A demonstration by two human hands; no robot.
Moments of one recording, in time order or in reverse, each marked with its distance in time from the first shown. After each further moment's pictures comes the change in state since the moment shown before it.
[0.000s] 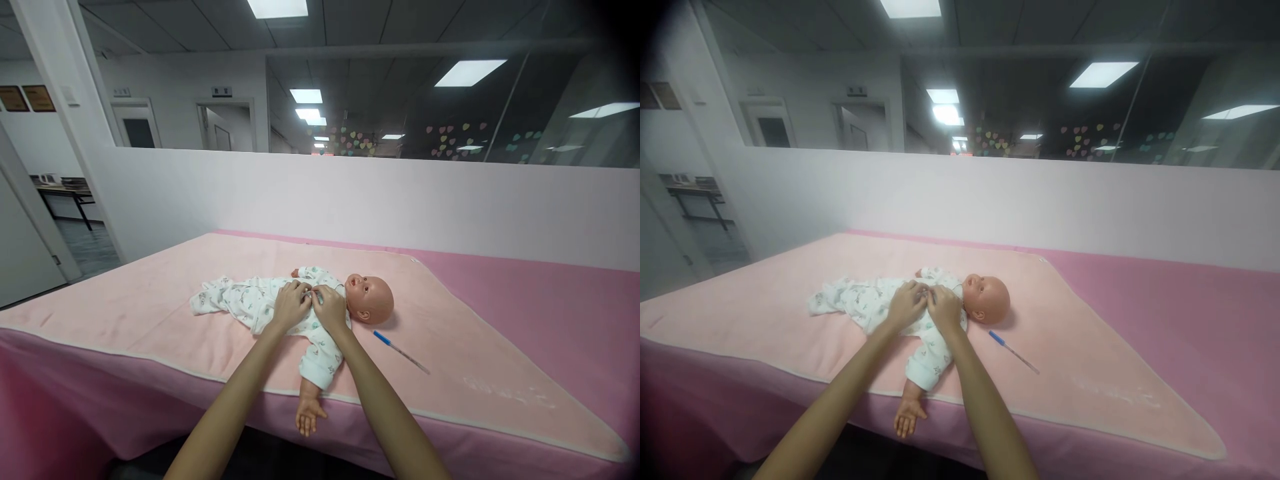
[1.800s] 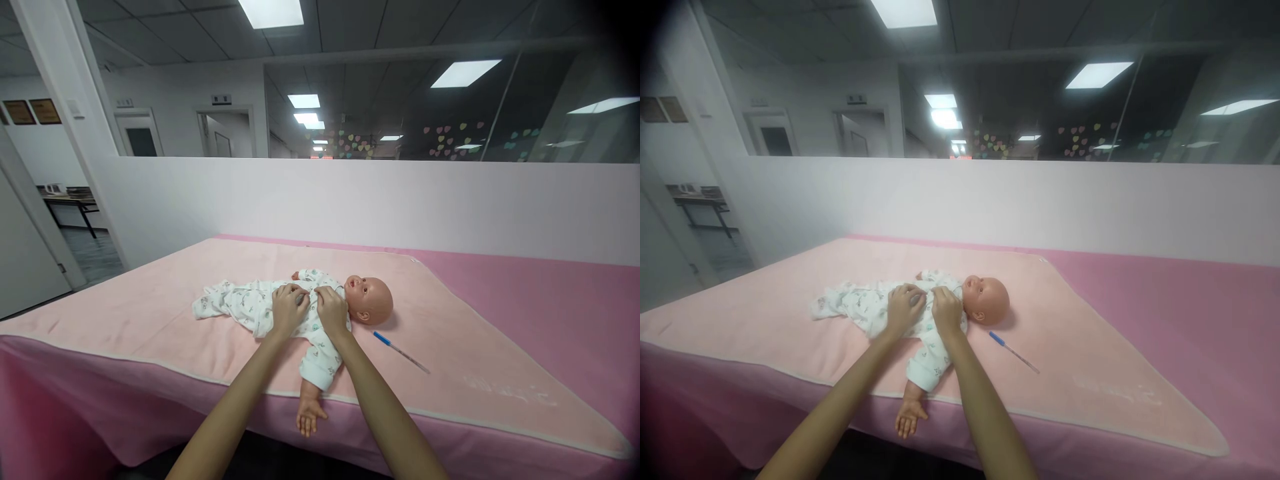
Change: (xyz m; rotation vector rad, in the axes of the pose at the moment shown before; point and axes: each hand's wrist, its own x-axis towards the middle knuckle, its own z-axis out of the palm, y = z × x) left_hand -0.007 0.009 -0.003 -0.035 0.204 -0.113; right_hand -0.003 0.002 -0.001 -0.056 0.075 0.026
